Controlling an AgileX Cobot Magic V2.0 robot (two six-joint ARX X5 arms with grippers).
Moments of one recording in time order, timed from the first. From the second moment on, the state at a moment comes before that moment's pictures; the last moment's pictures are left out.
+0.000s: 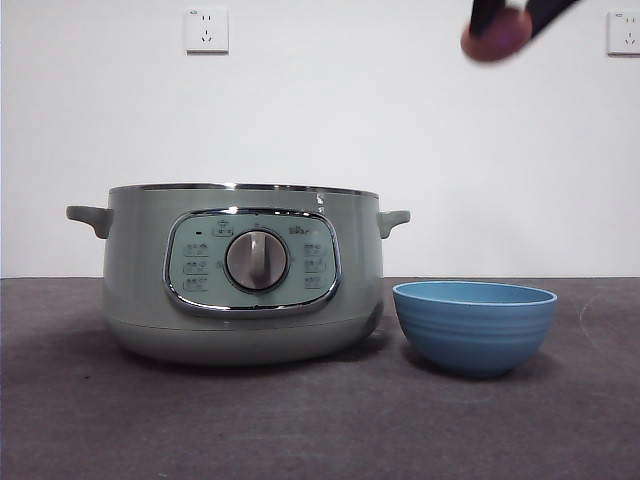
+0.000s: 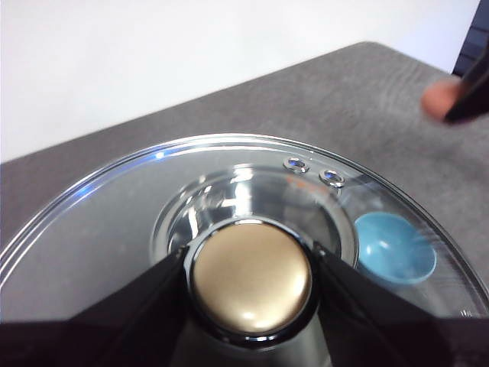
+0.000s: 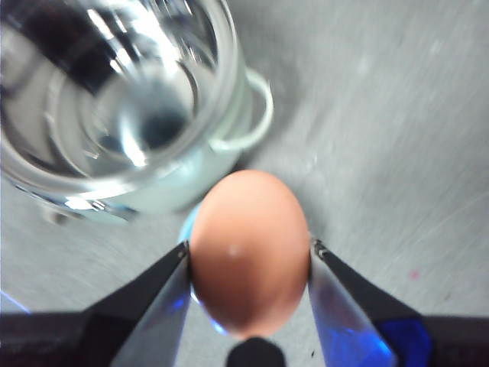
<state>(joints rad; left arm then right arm) -0.43 0.79 1.19 -0.73 0.10 0.05 0.38 1.48 1.63 -1.14 -0.16 -0.14</state>
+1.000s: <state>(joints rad) -0.43 0.99 1.19 -0.58 0.13 0.05 0.45 1.71 1.09 -0.59 -0.21 -0.15</state>
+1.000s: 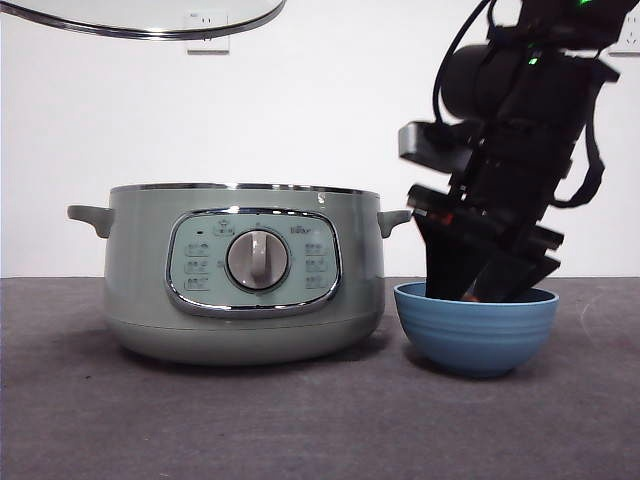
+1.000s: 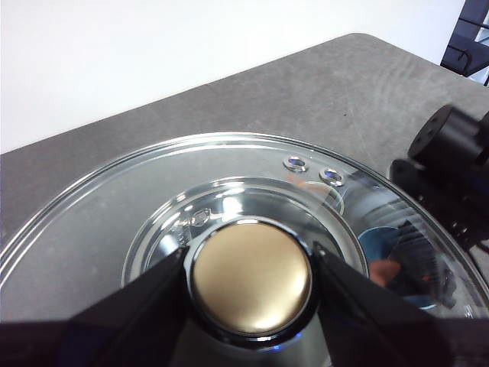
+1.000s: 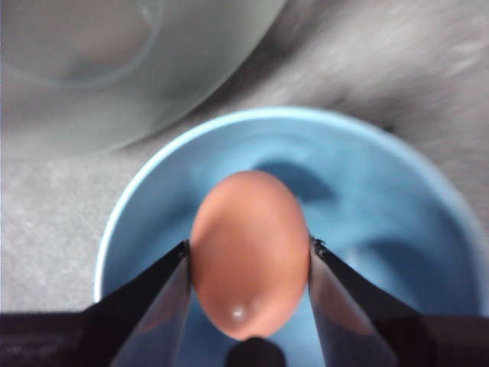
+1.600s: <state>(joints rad) -0.43 1.00 1.19 -0.57 0.13 0.05 0.46 1.72 1.09 -0.60 -0.20 -0.15</state>
